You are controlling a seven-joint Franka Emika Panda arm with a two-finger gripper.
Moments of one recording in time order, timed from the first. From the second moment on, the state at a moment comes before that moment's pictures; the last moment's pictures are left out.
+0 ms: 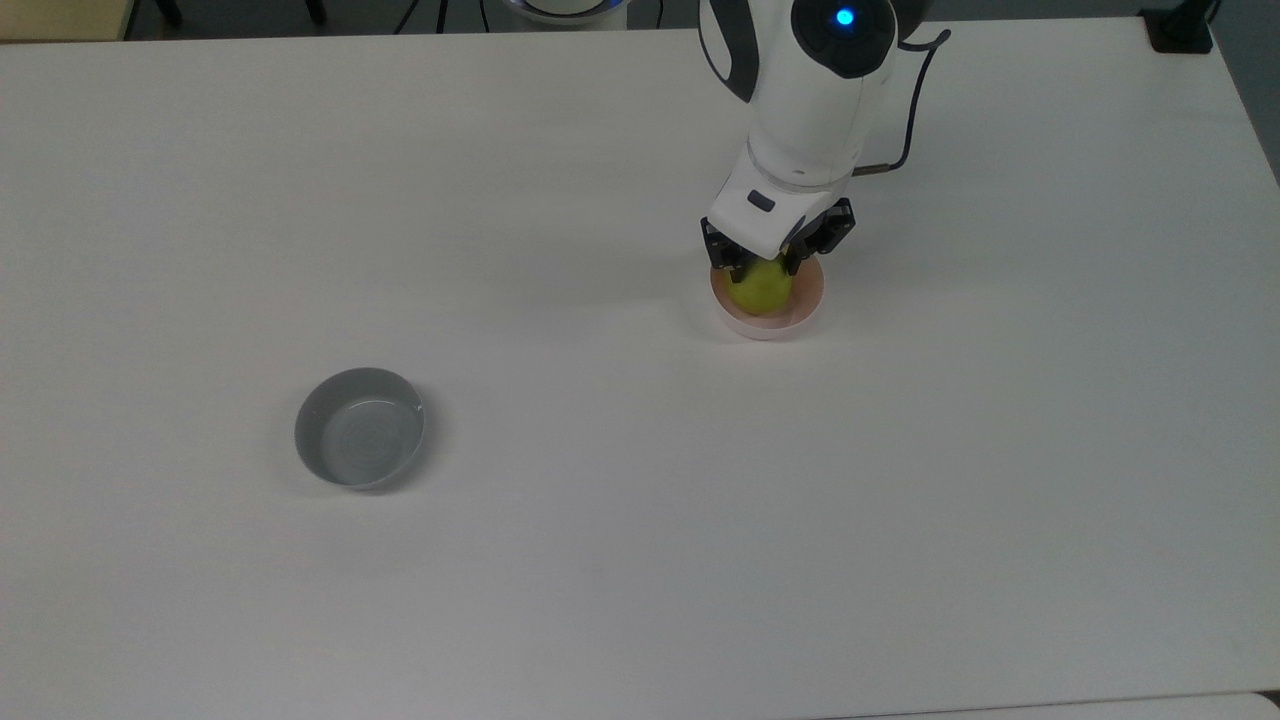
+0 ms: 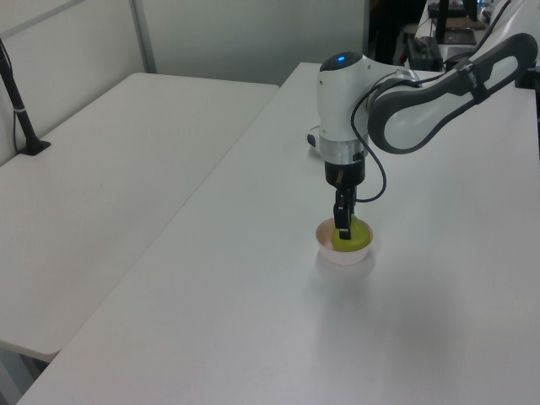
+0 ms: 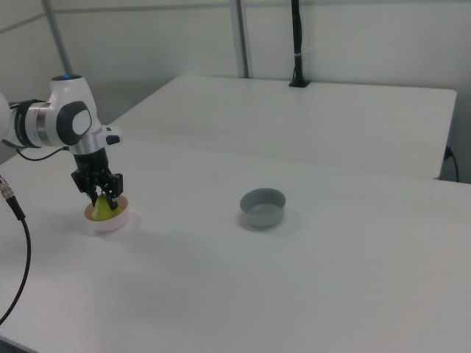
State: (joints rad) arm 0.42 0.38 -0.03 -1.74 0.02 2.08 0.19
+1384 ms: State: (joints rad) arm 0.30 0.13 -0.04 -1.70 0.01 1.90 0.12
